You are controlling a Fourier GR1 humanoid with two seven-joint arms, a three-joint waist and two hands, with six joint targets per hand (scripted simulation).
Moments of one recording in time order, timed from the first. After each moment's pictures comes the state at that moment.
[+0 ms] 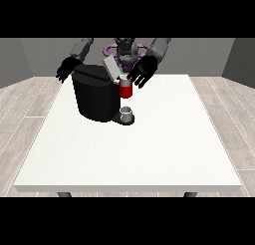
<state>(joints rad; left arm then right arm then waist) -1.17 0.43 0.11 -0.61 -0.68 -0.14 -0.14 -0.32 -0.05 -0.08 -1.38 -0.04 -0.15 -0.06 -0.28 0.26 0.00</state>
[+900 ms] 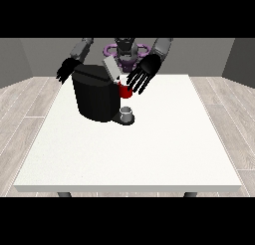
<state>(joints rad) -1.17 0.46 0.06 -0.61 -0.75 -0.19 -0.18 -0.33 -0.05 -0.08 -1.36 -0.05 -0.16 -0.07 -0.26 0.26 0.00</state>
